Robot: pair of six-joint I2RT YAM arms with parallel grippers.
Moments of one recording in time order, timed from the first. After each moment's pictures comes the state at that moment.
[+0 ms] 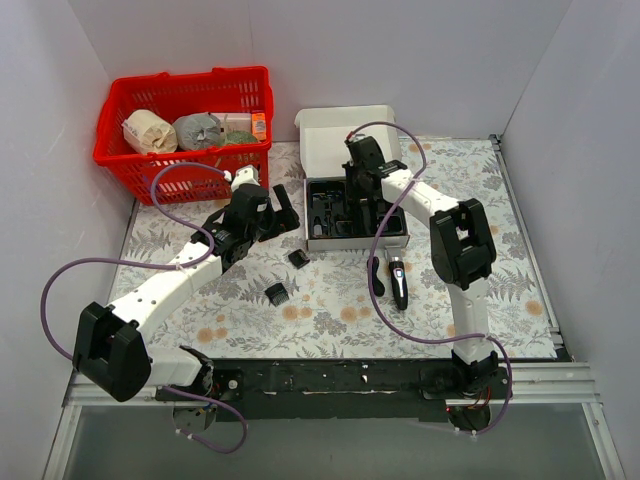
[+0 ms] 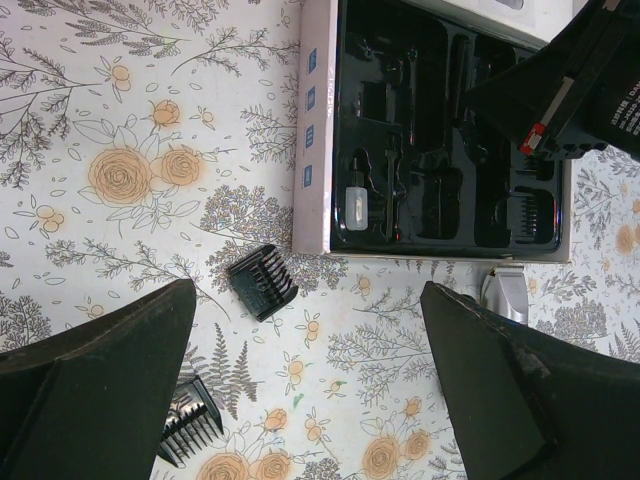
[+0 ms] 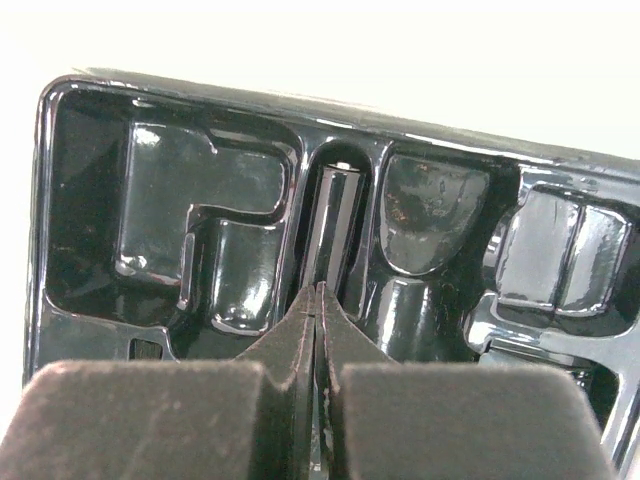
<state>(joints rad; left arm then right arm) -0.55 1.29 1.00 -0.31 -0.24 -0.71 0.51 2.14 1.73 -0.44 0.08 0.25</state>
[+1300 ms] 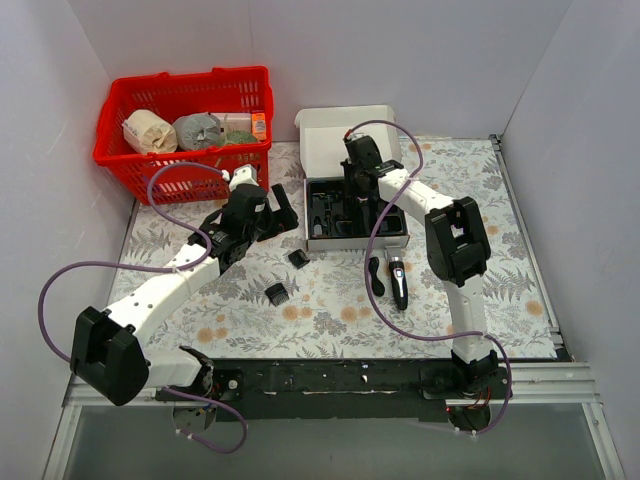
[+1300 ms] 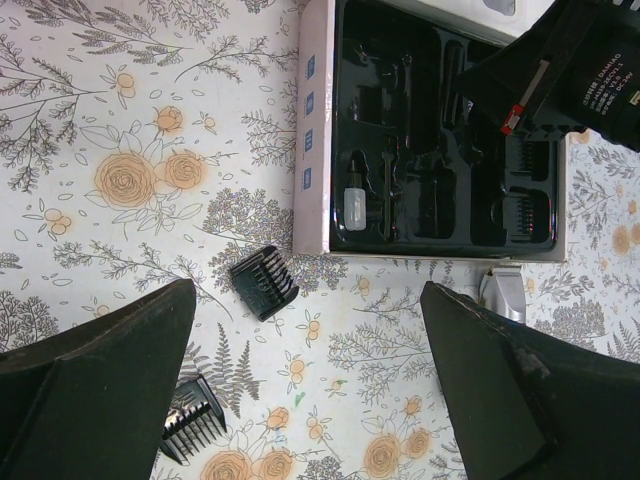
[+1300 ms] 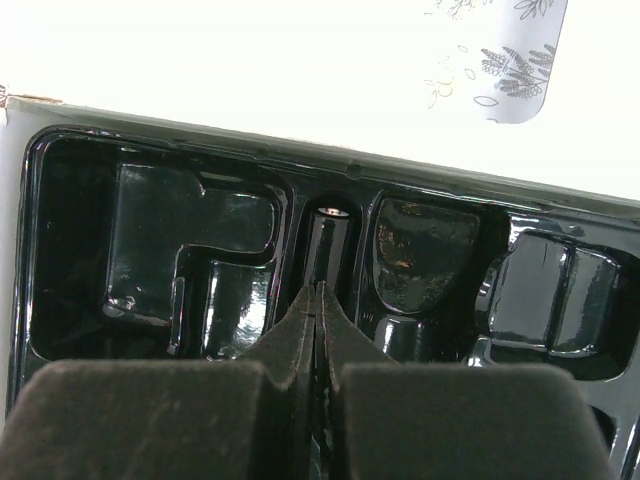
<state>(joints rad) -0.55 1.27 1.00 -0.32 -0.25 -0.70 0.51 2.19 1.79 -0.40 0.12 0.24</state>
